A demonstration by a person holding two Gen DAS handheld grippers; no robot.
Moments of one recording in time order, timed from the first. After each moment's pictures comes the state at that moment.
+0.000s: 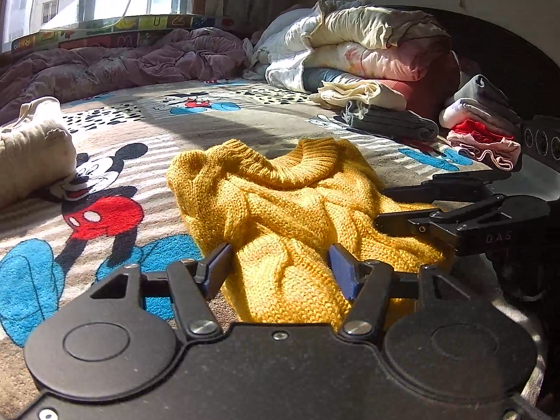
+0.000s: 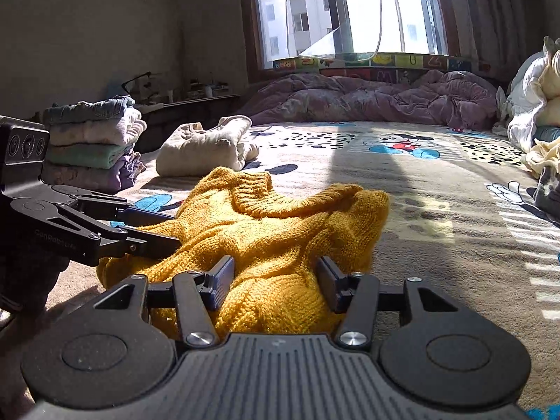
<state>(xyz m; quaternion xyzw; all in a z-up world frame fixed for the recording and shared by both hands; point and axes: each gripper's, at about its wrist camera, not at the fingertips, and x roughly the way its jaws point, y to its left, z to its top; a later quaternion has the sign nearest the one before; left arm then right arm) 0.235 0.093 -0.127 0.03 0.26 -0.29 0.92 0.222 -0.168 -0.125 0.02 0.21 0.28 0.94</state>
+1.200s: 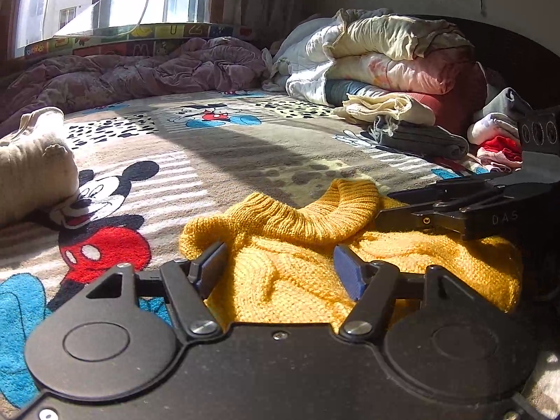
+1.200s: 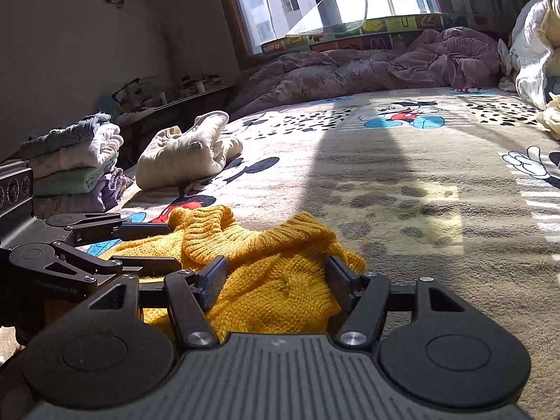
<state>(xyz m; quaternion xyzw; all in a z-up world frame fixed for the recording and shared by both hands) 0.275 0.077 -0.125 0.02 0.24 -0.25 0.94 0.292 -0.187 -0.130 0.06 0.25 0.30 0.92</state>
